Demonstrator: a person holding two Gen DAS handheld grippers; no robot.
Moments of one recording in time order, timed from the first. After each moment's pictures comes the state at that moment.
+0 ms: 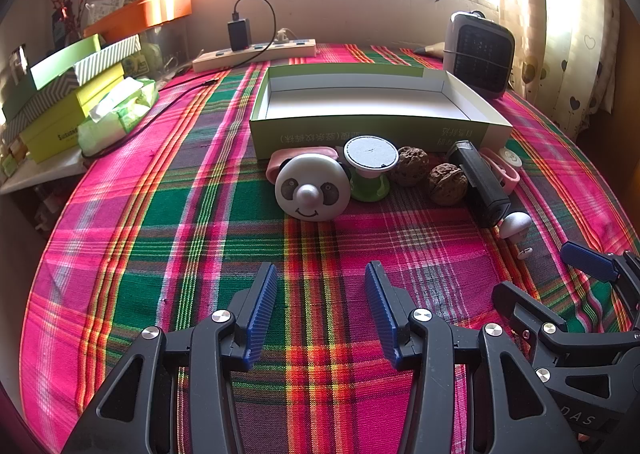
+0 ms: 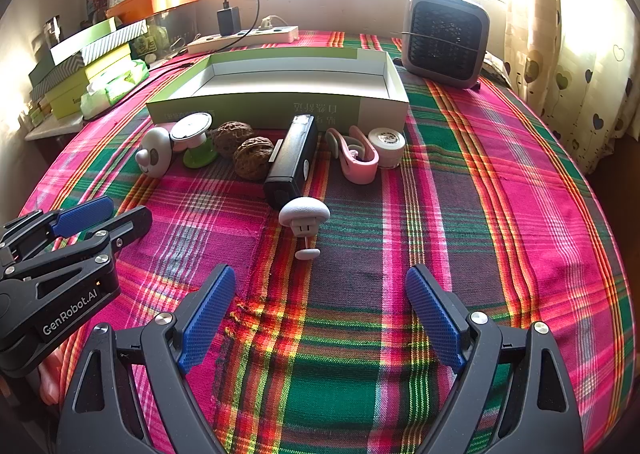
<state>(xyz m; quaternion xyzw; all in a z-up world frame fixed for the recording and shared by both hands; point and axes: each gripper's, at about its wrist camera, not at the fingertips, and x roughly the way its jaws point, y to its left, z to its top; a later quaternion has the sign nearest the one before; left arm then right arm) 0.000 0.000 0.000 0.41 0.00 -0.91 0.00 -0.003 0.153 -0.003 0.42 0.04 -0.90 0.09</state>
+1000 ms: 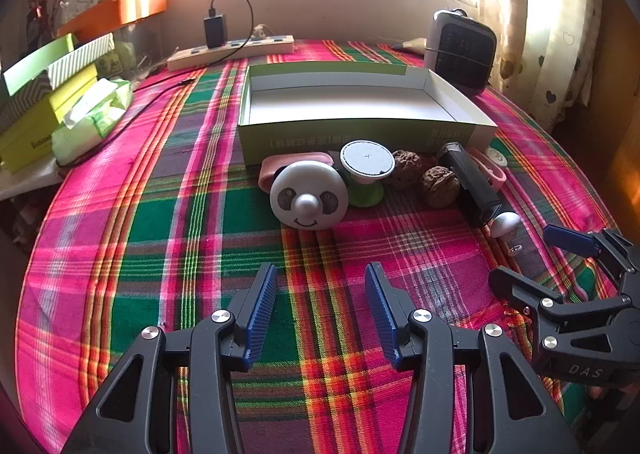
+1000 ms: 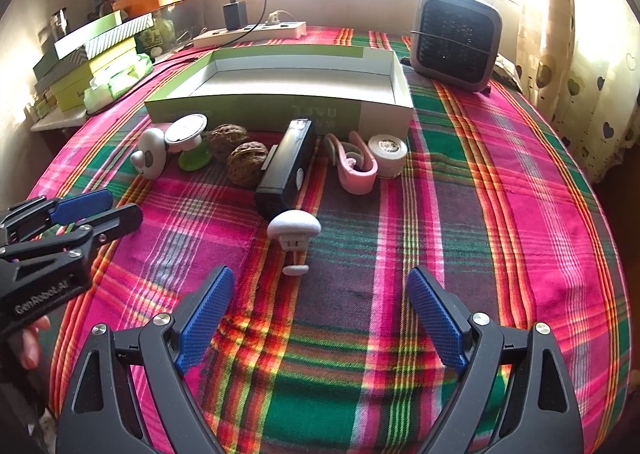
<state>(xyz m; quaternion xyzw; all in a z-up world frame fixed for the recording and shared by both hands) -0.011 -0.016 0.003 0.42 0.00 -0.91 -0.06 -0.015 0.156 -0.001 0.43 0.06 -0.90 0.11</state>
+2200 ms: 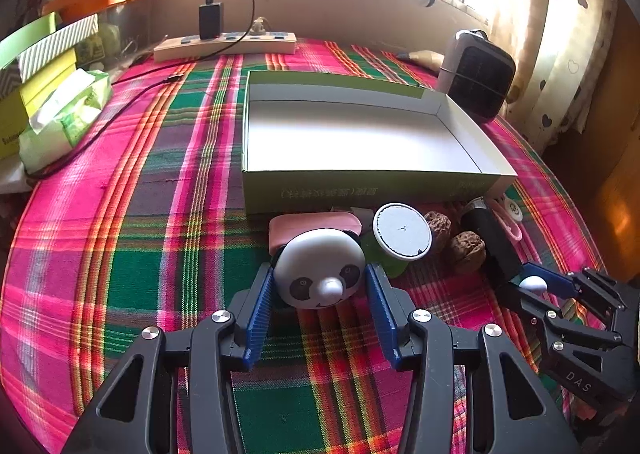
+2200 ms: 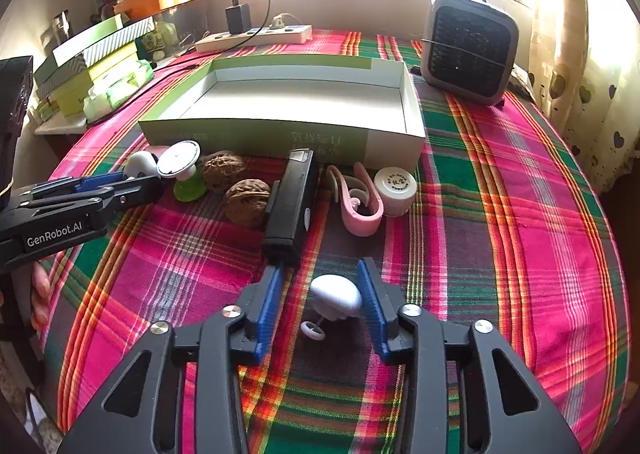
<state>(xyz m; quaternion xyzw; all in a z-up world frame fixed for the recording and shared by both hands) -0.063 -0.036 0.005 0.43 0.05 -0.90 -0.09 -0.040 0.154 0.005 0.43 0.05 -0.89 0.12</state>
